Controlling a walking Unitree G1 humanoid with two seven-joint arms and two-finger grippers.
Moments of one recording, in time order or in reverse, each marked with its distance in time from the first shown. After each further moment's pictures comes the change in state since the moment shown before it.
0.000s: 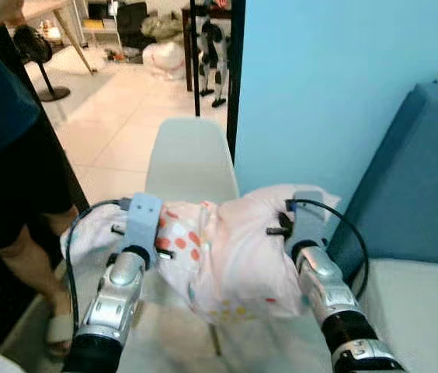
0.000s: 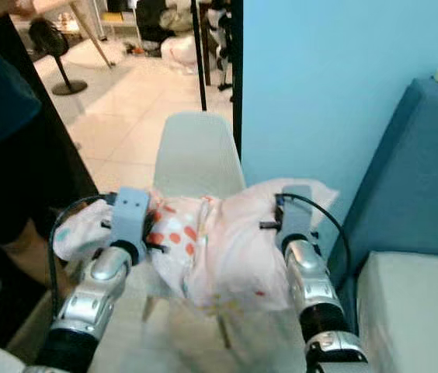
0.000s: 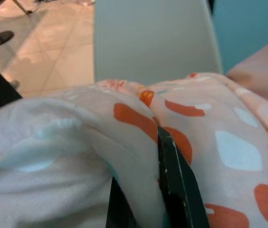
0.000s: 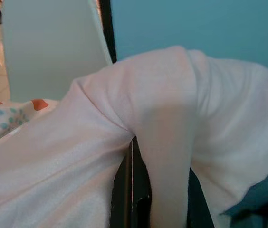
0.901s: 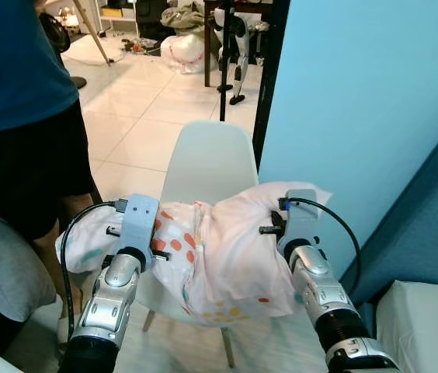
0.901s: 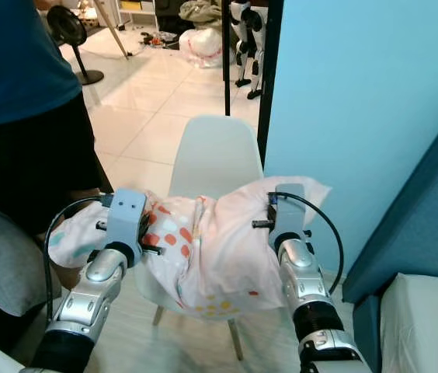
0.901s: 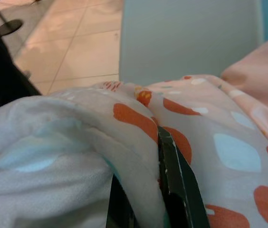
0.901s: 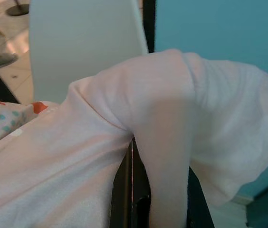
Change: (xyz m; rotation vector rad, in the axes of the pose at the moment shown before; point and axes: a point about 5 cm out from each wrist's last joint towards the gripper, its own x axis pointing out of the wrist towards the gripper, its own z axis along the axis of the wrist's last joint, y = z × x) left arm -0.002 0.002 -0.004 0.009 0.013 -0.004; right arm 0.001 0.005 0.000 -0.007 0.001 0.023
